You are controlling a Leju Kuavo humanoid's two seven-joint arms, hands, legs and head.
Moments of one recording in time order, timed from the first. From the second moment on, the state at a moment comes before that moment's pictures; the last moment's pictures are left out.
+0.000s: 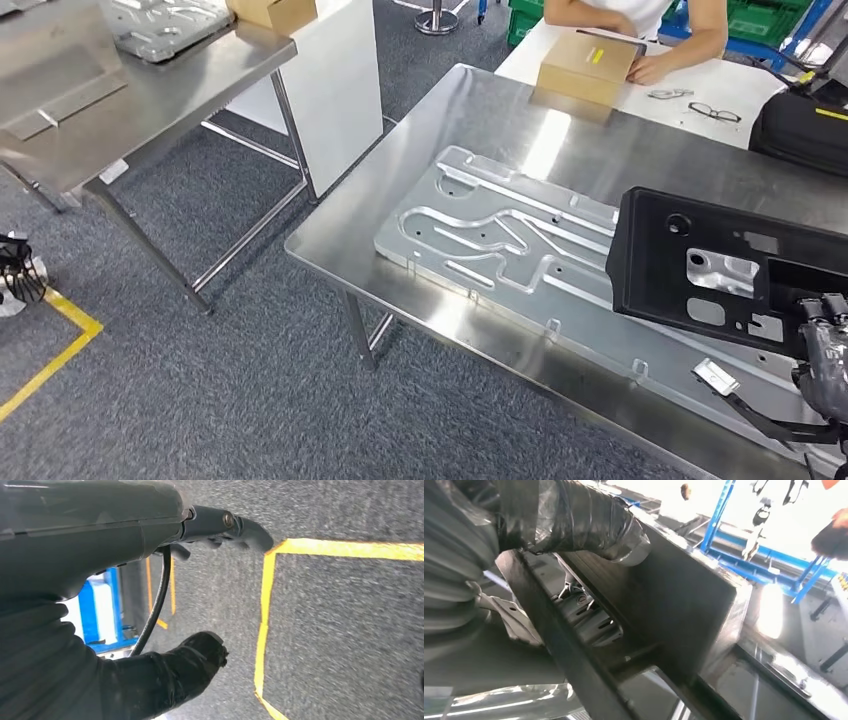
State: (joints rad) left arm -0.01 -0.08 1.23 -0.29 -1.44 -0.12 -0.05; right arm 0.06 -0.69 0.07 -1.78 1.32 -0.45 0.03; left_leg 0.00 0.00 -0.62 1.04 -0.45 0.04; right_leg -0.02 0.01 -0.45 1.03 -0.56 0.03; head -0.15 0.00
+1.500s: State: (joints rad) left arm -0.02 -0.24 1.09 -0.24 -1.44 0.01 0.00; right arm -0.34 -0.41 0.34 -1.15 1.27 -0.27 0.13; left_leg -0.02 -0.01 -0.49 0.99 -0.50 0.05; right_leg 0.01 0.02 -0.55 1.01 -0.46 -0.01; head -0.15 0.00
